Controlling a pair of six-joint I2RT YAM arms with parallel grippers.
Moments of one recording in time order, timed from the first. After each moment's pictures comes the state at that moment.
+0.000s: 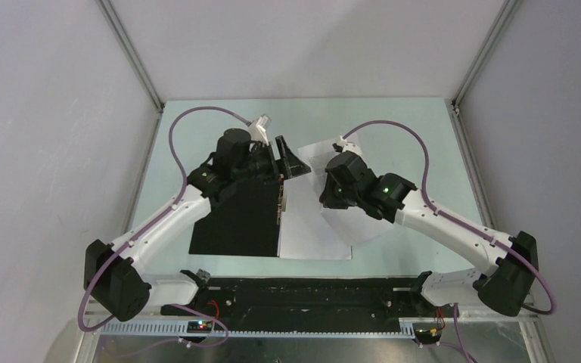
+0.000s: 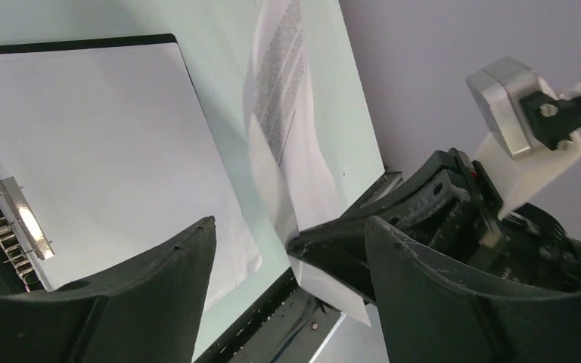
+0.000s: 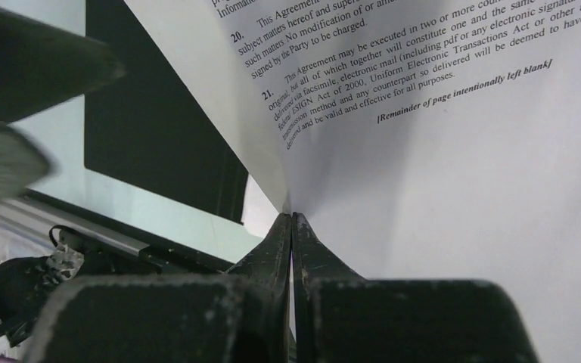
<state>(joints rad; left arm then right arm) -0.57 1.25 1.06 -0.23 0.38 -0.77 0.86 1.28 1.16 -0.66 0.20 0.76</state>
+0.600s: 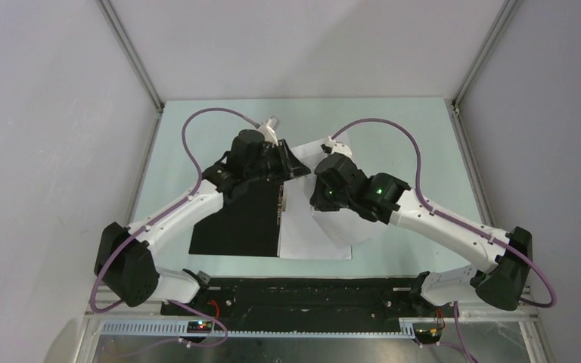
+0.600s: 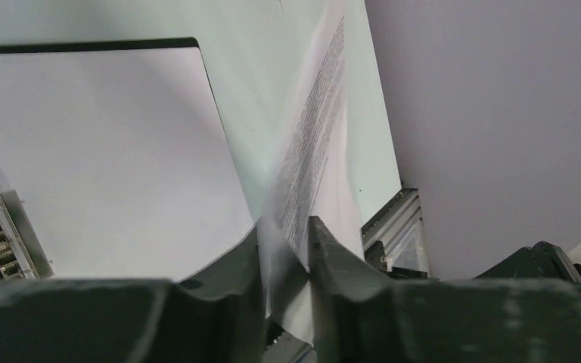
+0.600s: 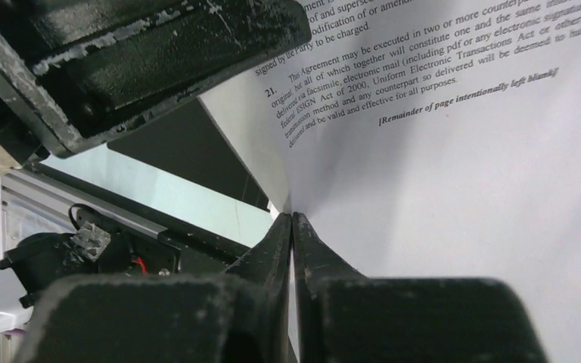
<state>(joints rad) -0.62 1.36 1.06 -0.16 0.29 -0.80 0.97 1.33 1.27 -0.71 0.23 0.79</state>
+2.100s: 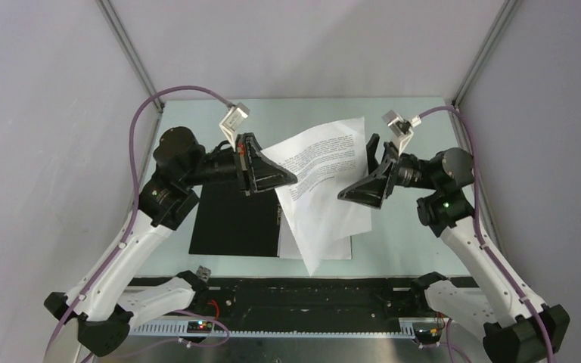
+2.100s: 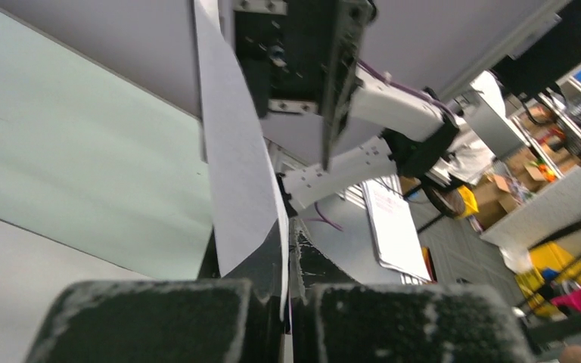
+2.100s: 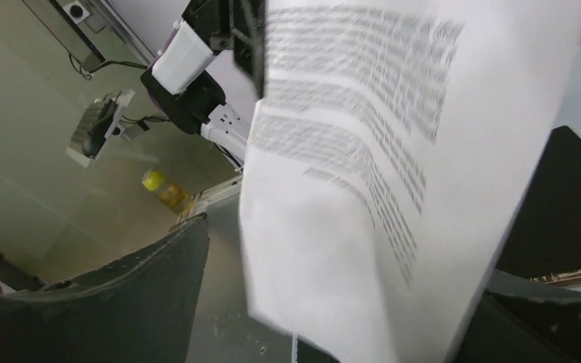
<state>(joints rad) -0.60 1.00 1.22 -0.15 0.87 -0.65 0.35 0.96 0.90 0.48 -1.13 0.89</state>
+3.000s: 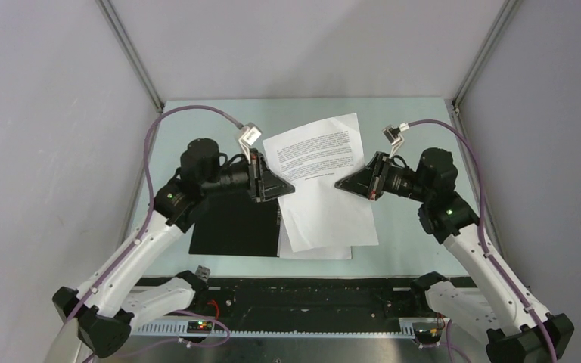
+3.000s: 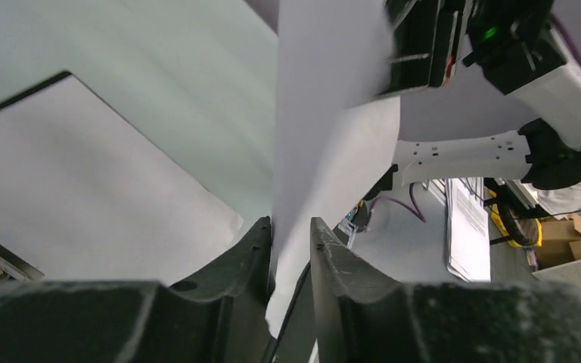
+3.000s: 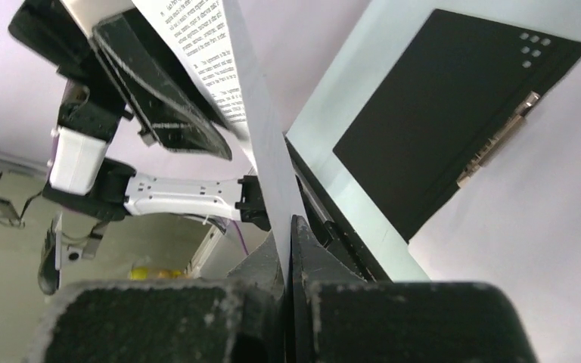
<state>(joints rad) -0.57 0.99 1.06 -0.30 0.66 -0.49 0.40 0.87 0.88 -0.08 -0.77 0.78</state>
